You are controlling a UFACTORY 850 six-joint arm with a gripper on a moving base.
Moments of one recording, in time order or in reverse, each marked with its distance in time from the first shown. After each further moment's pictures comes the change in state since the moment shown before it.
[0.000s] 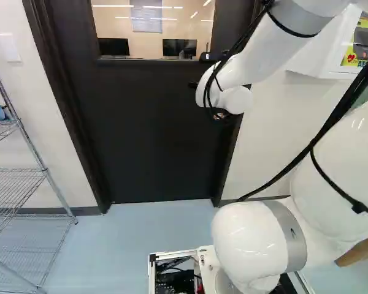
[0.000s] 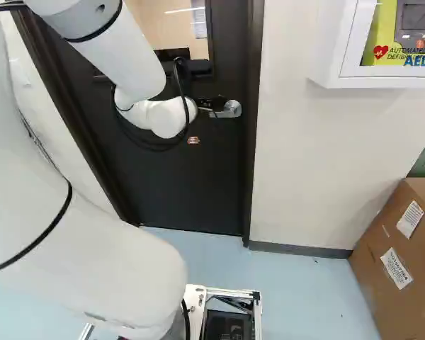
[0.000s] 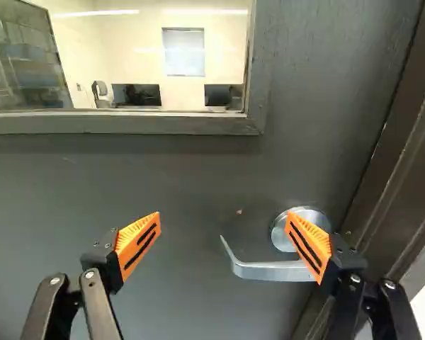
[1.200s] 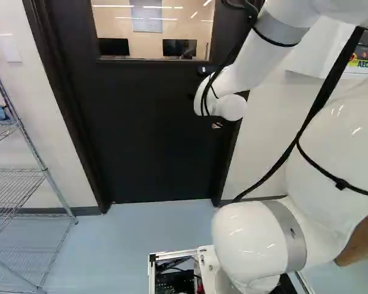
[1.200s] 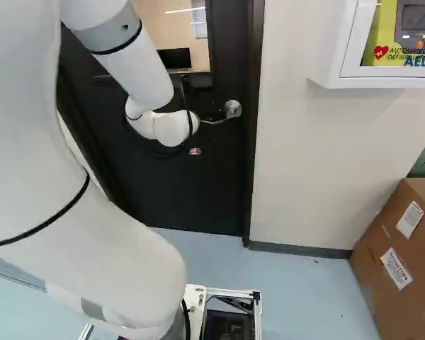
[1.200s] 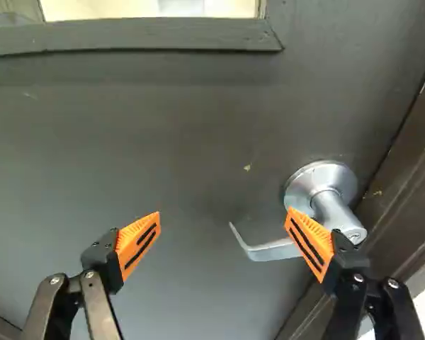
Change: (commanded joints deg) arm 0.0 -6.4 0.7 0.0 0.0 0.0
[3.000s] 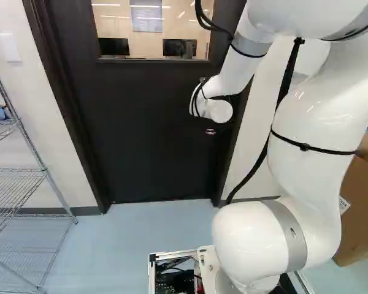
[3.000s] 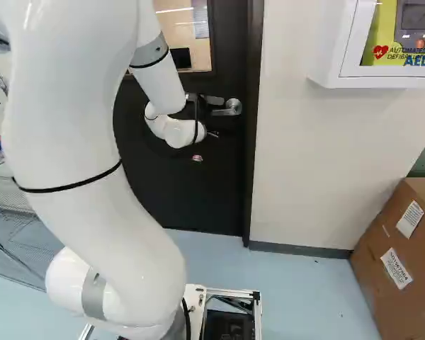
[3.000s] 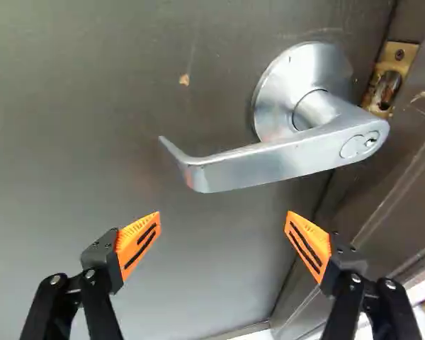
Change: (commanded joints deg) arm 1.0 -14.4 -8.3 16.0 -0.8 0.0
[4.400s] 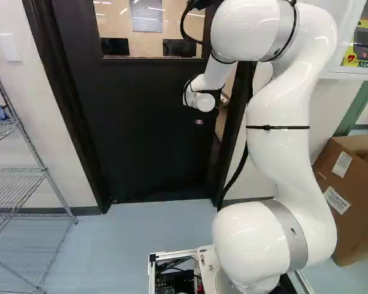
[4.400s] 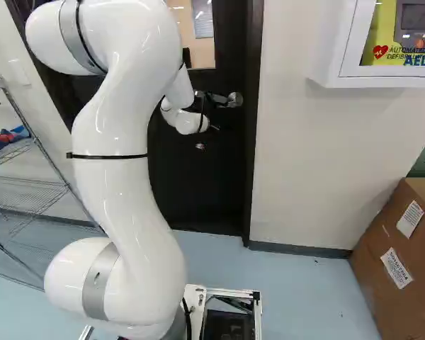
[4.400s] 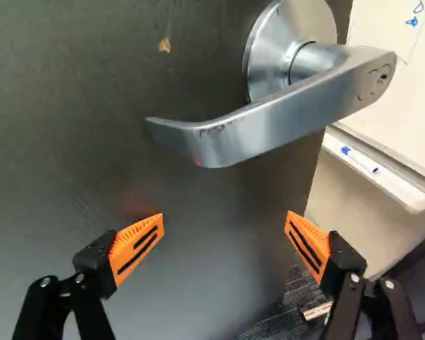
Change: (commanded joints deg) arm 1.9 -18.4 -22.1 4.3 -2.8 0.0
